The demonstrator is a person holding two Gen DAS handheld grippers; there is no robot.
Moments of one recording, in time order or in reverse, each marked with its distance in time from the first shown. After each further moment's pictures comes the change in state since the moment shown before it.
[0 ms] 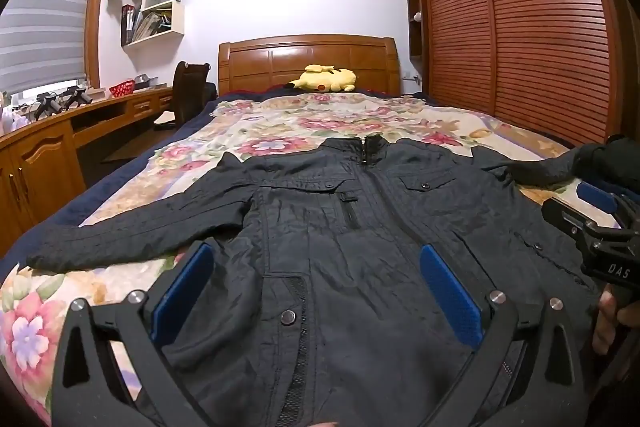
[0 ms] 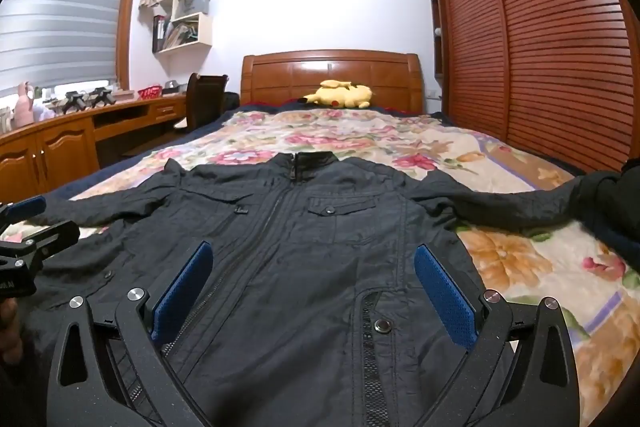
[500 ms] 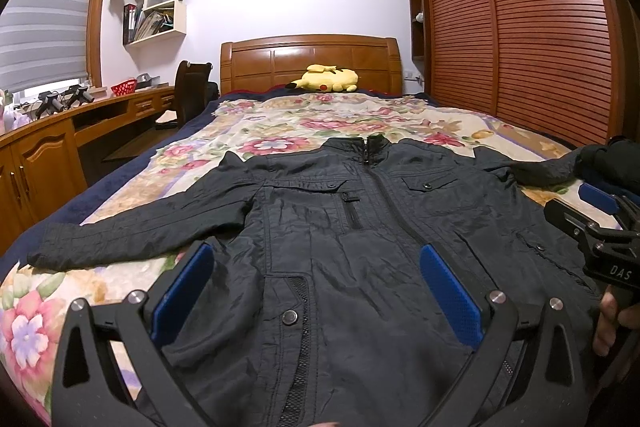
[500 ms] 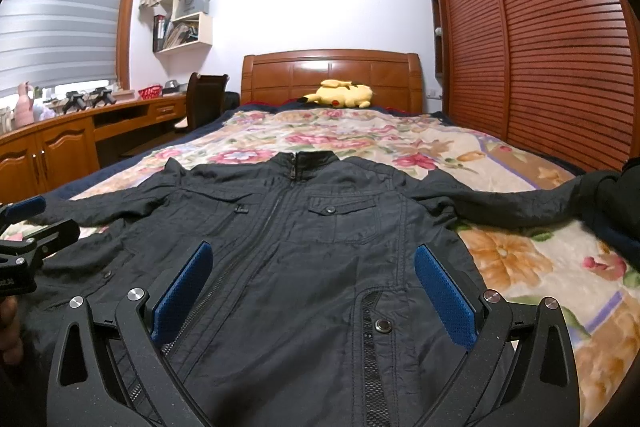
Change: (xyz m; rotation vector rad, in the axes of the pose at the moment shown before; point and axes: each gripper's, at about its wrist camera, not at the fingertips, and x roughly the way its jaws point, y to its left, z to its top) left arm -0.001 -0.004 0.000 0.000 0.001 0.007; right arm 0.001 0.000 0.000 0.001 0.000 0.001
